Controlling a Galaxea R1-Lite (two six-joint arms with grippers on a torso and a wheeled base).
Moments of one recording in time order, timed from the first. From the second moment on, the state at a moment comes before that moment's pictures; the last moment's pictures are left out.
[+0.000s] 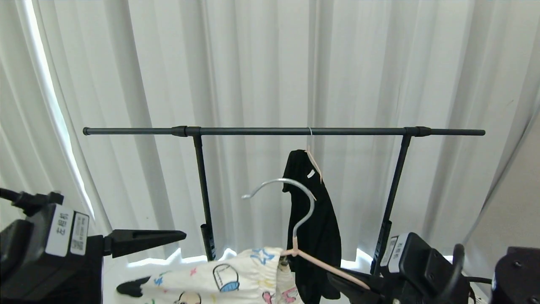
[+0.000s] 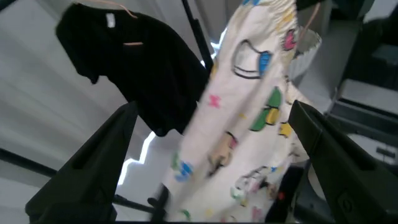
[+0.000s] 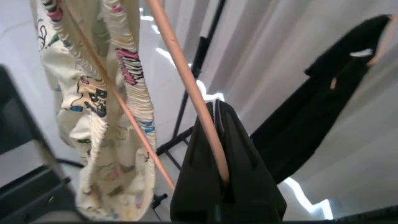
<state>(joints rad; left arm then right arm) -0.64 1.02 -0.54 -0.07 -0.35 0.35 1.19 1.49 -0.41 -0.81 -0.23 -0.02</state>
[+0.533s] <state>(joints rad) -0.77 1.05 -0.46 -0.07 -0.36 0.36 1.25 1.48 -0.40 -0.81 -0.23 -0.04</state>
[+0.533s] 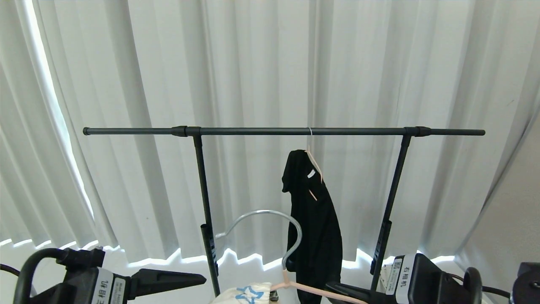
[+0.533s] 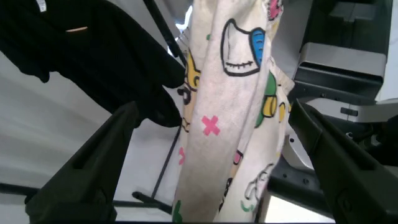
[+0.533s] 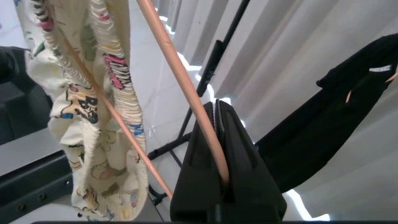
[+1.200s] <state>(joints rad) -0.78 1.09 -0.45 -0.07 -0.35 0.40 1.26 1.47 -0.41 -0.83 -0.23 -0.05</state>
